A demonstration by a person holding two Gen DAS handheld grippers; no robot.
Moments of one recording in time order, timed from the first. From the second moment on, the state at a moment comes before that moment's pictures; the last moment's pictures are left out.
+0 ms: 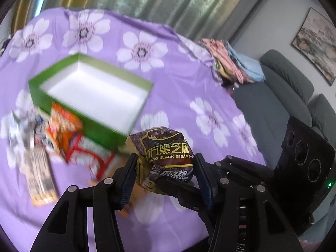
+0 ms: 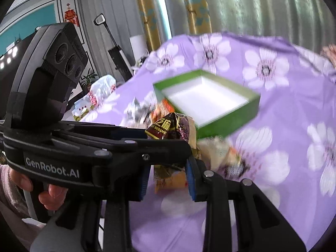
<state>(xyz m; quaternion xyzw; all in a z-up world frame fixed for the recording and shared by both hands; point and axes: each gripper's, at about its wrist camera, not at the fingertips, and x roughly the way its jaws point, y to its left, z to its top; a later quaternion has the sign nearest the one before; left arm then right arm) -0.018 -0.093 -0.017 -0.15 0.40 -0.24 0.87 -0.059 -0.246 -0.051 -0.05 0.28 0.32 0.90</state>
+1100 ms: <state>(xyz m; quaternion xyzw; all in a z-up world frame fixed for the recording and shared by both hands) 0.067 -0.043 -0.025 -0.10 0.40 -0.08 0.91 0.043 -0.255 -0.047 -0.01 0.27 0.27 0.92</state>
